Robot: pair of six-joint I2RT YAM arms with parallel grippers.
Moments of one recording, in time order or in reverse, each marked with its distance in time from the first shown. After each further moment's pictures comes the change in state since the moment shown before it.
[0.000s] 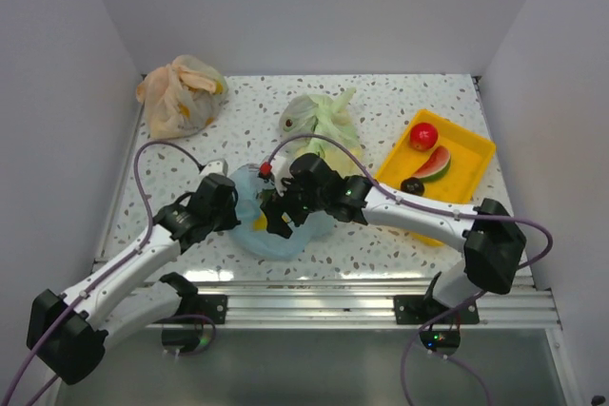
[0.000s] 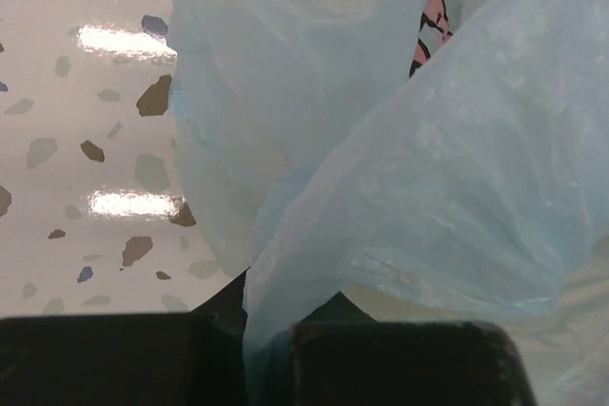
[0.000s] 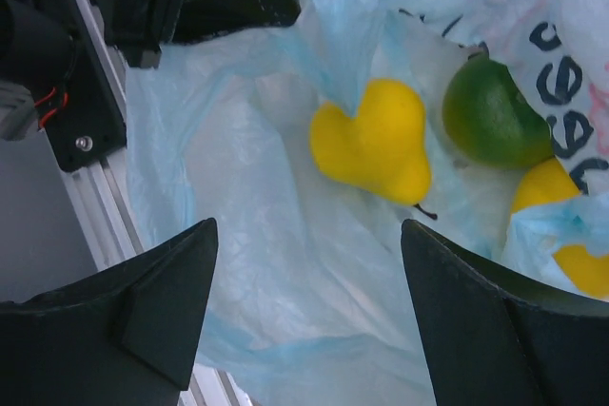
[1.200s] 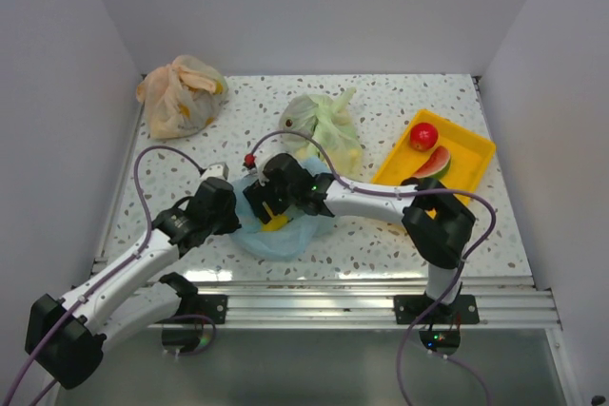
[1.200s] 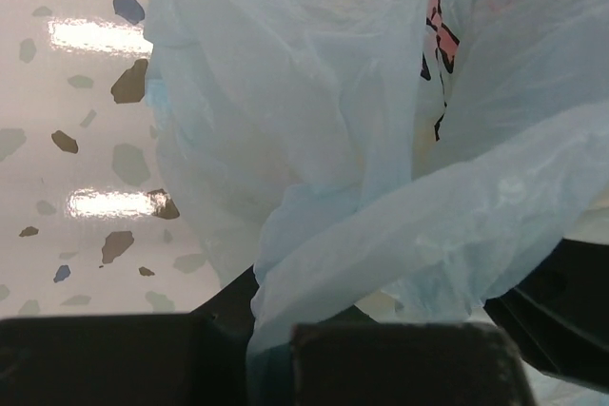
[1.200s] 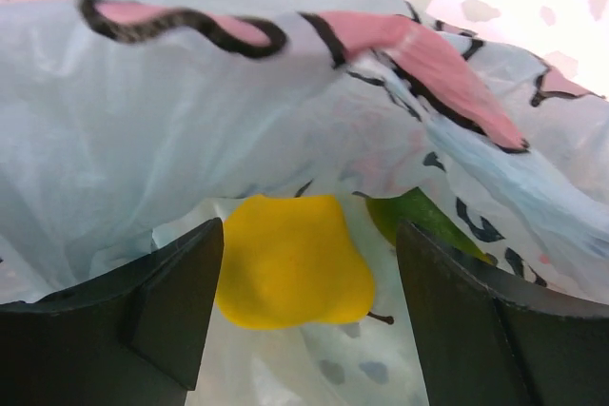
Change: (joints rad) left arm 0.000 -0.053 -0.056 0.020 0.048 -0.013; right arm 0.014 0.337 0.156 0.157 0.234 0.088
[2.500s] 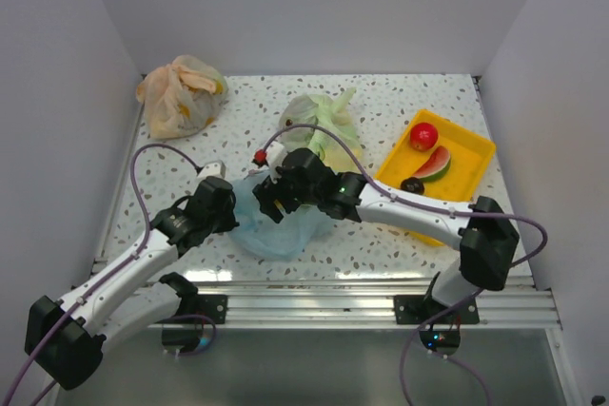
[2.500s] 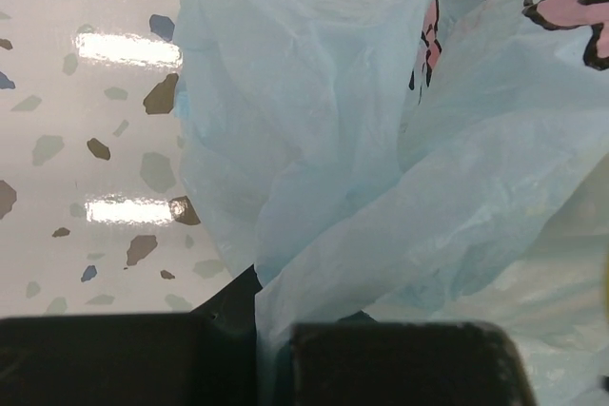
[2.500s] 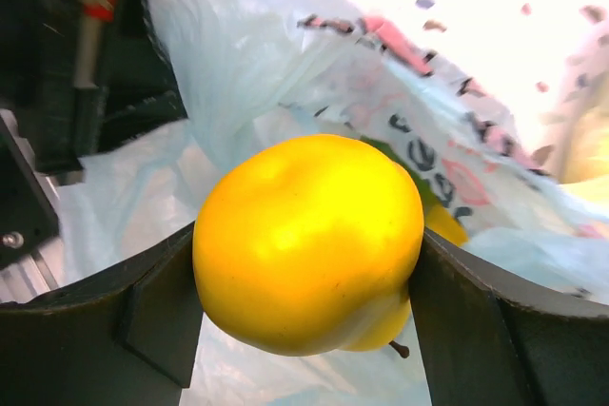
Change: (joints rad) left arm 0.000 -0.004 0.013 -0.017 -0.059 0.004; right arm 0.026 -0.239 -0.051 -0.106 -0.015 -0.096
